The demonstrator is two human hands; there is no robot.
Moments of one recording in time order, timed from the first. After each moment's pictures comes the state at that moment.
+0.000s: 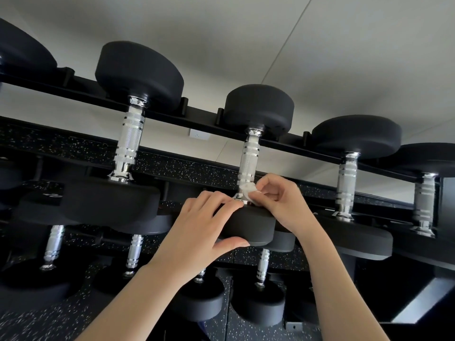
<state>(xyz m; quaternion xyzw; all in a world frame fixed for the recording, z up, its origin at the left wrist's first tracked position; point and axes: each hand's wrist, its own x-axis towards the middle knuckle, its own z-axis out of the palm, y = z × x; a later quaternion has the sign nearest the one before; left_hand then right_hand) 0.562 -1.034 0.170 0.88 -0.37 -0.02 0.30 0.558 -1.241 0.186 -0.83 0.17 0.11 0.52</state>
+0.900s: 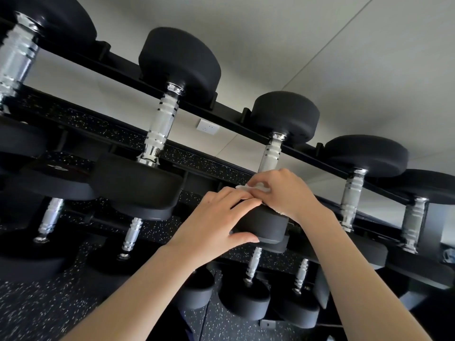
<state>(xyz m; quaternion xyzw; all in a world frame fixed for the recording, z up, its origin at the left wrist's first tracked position) 0.567 -1.026 0.156 0.84 -0.38 -0.02 0.39 0.602 -1.199 0.221 -0.97 -0.04 0.23 0.04</state>
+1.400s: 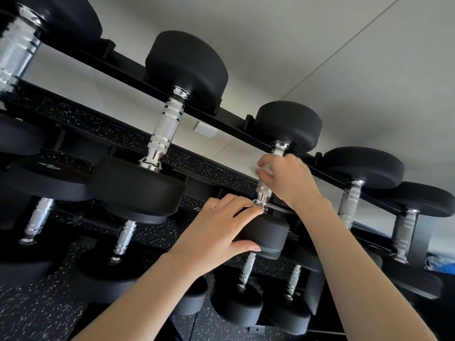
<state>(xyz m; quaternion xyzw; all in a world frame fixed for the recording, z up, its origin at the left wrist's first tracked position) 0.567 -1.026 0.152 0.84 -0.38 -0.03 0.39 0.636 -1.199 0.219 -0.99 -0.02 0.13 -0.04</state>
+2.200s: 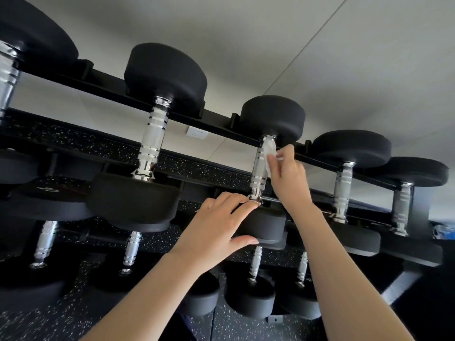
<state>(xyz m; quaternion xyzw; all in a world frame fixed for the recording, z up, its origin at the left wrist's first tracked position) 0.573 -1.023 0.163 0.85 -0.41 -0.06 0.34 0.606 -1.220 0.195 -0.97 0.14 -0.02 0.19</state>
